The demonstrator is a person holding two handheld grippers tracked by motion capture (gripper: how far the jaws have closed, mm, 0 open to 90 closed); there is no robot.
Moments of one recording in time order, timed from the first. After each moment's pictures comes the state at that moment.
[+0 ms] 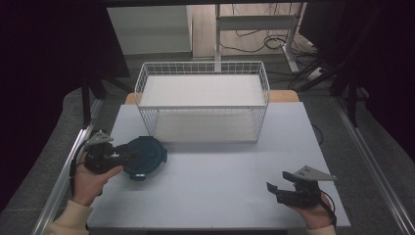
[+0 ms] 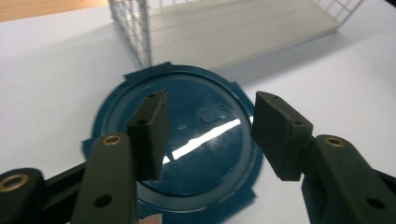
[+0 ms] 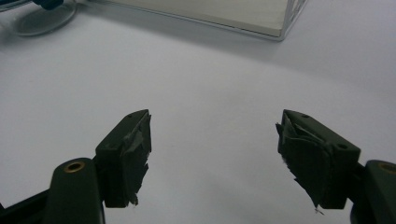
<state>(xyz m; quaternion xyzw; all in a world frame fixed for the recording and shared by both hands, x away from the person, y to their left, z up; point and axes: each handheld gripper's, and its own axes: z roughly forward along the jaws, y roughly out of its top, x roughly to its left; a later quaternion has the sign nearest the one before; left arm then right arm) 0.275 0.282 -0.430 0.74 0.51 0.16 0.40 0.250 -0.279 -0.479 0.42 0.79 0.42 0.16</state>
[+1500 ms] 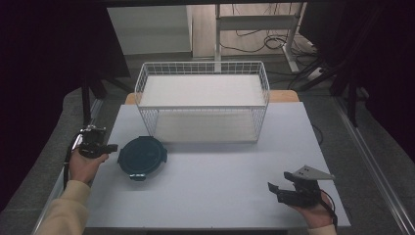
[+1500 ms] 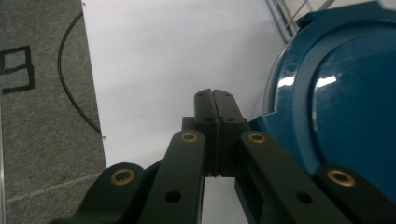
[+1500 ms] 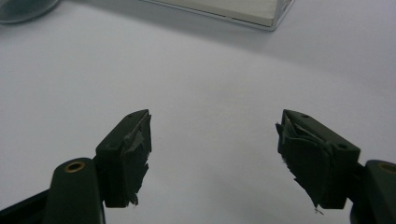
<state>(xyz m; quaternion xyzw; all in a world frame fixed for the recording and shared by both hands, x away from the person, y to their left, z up) 0.339 0.344 -0.487 0.73 0.61 0.13 0.27 0.254 -0.282 -0.483 0.43 0.79 0.40 0.17</state>
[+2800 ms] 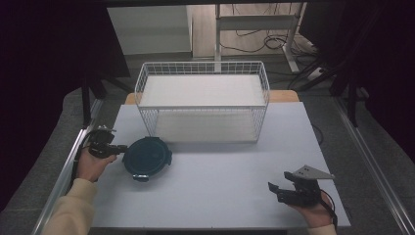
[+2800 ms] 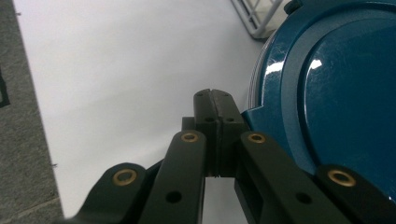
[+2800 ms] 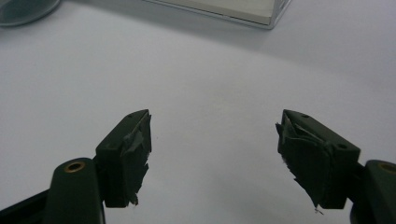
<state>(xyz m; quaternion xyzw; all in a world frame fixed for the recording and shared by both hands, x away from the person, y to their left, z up) 0.347 0.321 -0.492 0.77 0.57 0.11 0.28 0.254 -0.282 -0.484 0.43 0.79 0.40 0.17</state>
